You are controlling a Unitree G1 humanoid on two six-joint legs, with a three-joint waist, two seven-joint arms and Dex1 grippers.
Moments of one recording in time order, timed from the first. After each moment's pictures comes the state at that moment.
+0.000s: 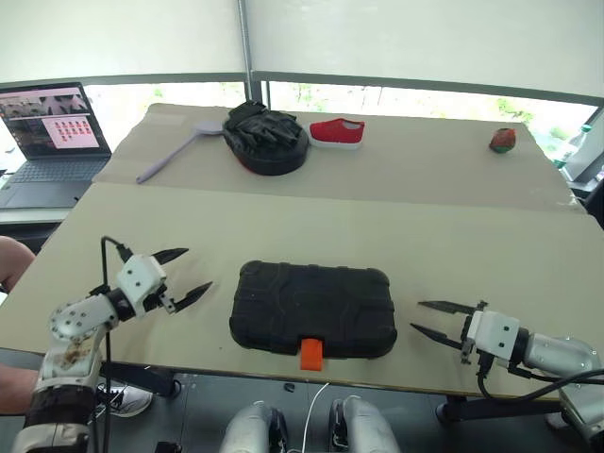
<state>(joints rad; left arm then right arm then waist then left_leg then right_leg) -0.23 0.66 0.15 0.31 -0.24 -0.23 -0.97 0.19 -1.00 0.07 -0.03 0.37 -0.44 0.86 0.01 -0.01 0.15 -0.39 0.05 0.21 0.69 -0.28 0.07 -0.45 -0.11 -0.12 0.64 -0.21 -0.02</state>
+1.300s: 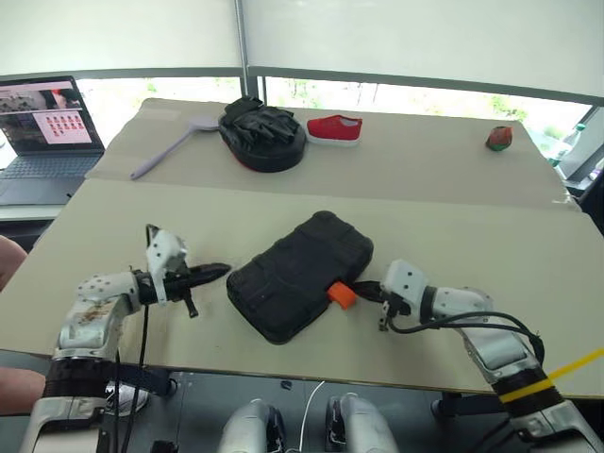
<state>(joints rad) -0.32 0.67 0.17 0.14 -0.44 0.29 -1.17 -0.28 -0.62 0.23 0.05 0.12 0.01 0.83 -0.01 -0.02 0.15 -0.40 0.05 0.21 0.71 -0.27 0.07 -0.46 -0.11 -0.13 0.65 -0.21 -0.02</state>
